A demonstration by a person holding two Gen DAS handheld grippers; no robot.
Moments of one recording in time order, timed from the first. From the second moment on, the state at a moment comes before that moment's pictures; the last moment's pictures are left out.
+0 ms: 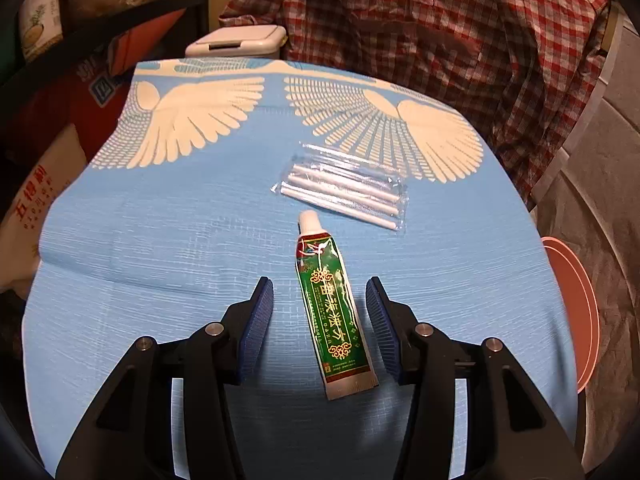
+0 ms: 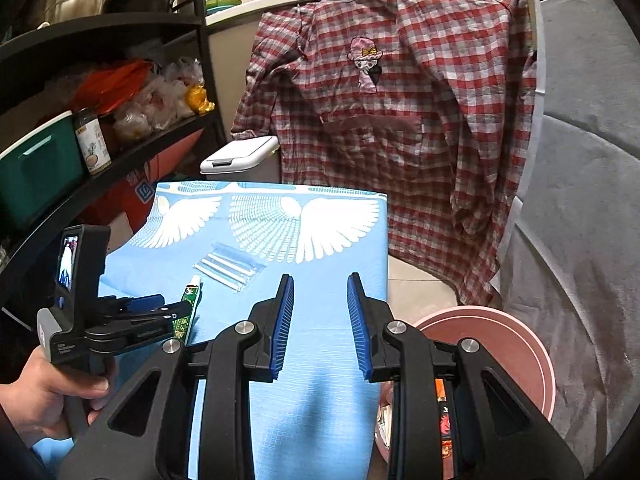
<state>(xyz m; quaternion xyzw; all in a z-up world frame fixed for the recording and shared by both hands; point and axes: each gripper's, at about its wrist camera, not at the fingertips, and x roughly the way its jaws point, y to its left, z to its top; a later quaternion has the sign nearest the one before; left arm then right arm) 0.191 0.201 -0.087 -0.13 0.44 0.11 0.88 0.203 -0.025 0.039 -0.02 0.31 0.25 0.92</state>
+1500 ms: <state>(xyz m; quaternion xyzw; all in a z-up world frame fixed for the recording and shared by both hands) 0.165 0.290 -0.097 -0.20 0.46 0.17 0.85 0.295 0.189 -0.059 -0.23 0.42 0.44 0.76</state>
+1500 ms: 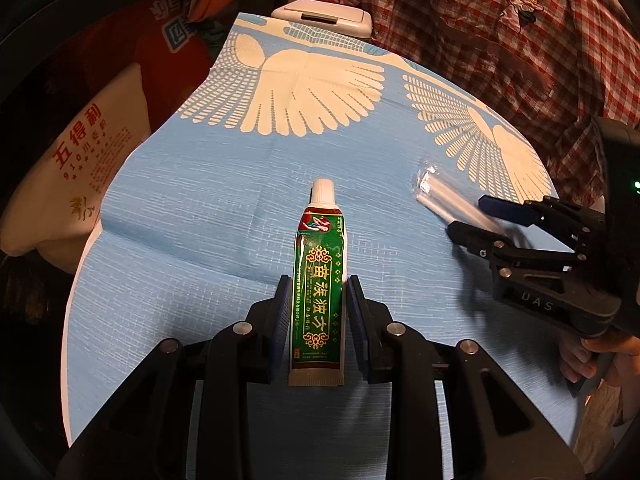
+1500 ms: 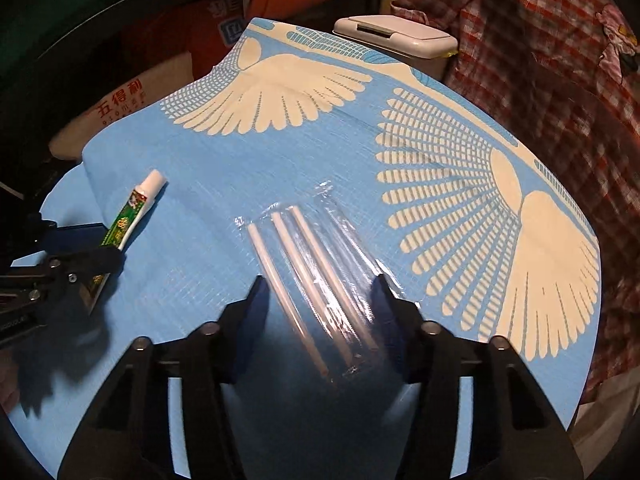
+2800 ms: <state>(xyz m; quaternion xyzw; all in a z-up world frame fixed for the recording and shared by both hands) 0.118 0.245 -0.026 -0.16 0.40 0.16 0.89 0.163 -0.015 0.071 -0.07 0.34 0.31 0.88</state>
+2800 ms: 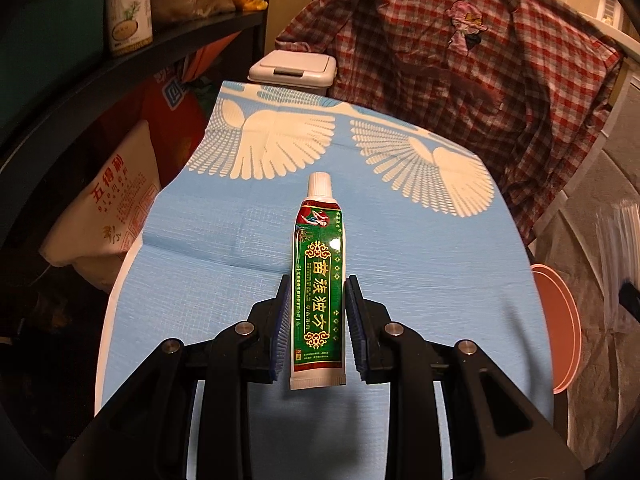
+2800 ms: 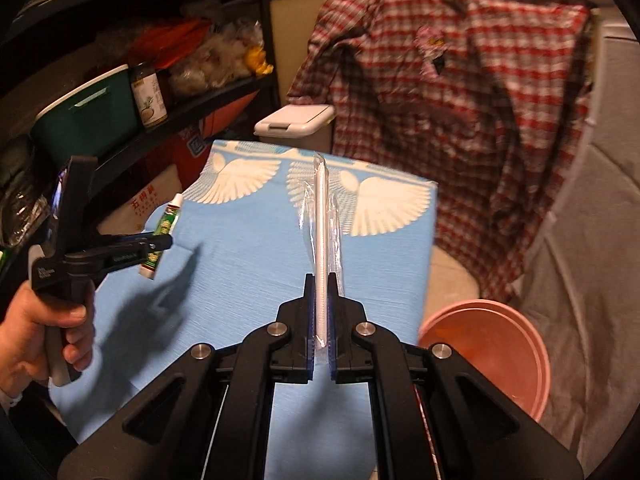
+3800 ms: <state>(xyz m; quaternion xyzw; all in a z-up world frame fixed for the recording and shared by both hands) 0.130 0.142 0.005 -0.10 0.38 0.11 0.91 0.172 -0.129 0.056 -0.02 0.33 0.20 0.92</state>
